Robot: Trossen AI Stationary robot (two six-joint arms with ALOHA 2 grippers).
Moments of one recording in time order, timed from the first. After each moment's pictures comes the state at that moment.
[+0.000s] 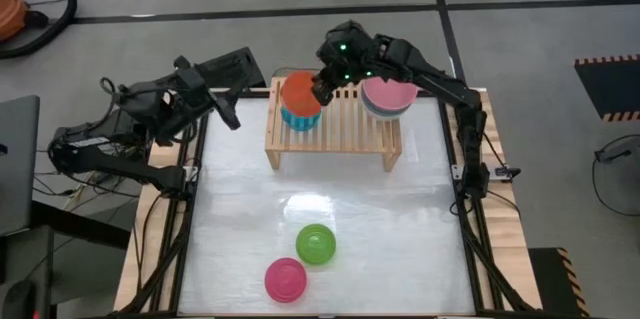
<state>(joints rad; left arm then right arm) 0.05 0.92 1.25 -0.24 -0.74 0.16 -0.38 1.98 2.35 -1.03 -0.02 0.19</state>
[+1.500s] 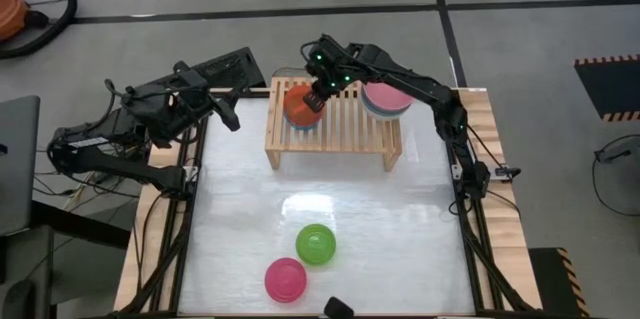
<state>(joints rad) 0.05 0.91 1.25 -0.36 -0.80 0.06 -0.43 2.15 2.35 -1.11 -0.03 0.15</state>
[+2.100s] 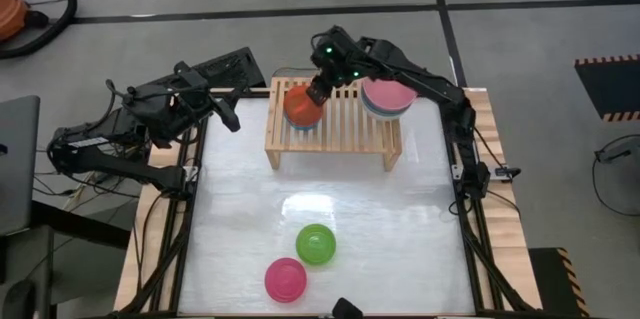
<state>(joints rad) 0.05 0.91 1.25 -0.37 -0.80 0.06 -0.43 2.07 2.36 -1.06 0.01 0.17</state>
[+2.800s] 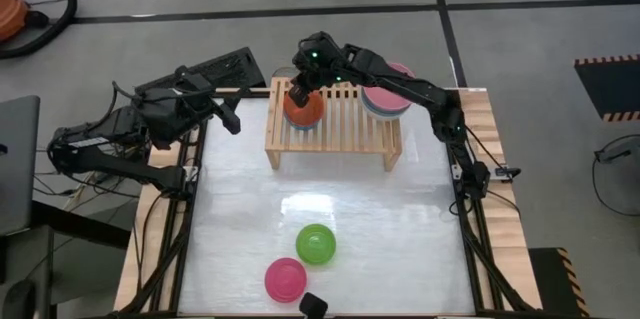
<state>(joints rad) 0.05 0.91 1.25 -0.49 -0.83 -0.01 -0.41 2.17 2.35 -0.80 -0.03 0.11</state>
